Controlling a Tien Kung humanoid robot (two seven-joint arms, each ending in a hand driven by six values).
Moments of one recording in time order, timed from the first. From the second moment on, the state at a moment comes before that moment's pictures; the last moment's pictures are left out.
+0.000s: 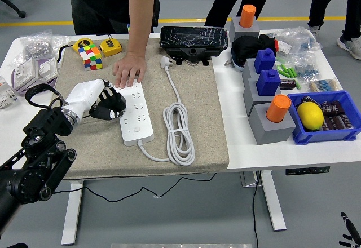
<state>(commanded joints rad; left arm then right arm) -0.40 0.15 -1.21 -1.05 2.25 0.02 0.08 0.21 -0.10 1.64 0.18 -1.34 -0.11 -0.15</state>
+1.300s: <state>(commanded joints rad) -0.32 0.21 -1.39 -1.04 2.27 0.03 0.08 0.21 -0.10 1.64 0.18 -1.34 -0.11 -0.15</state>
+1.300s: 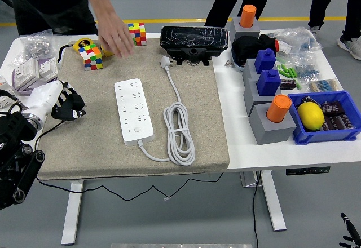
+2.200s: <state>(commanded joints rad) -0.32 0.21 -1.41 -1.08 2.27 -0.02 0.09 0.21 -0.10 1.63 0.18 -1.33 -0.10 -0.15</state>
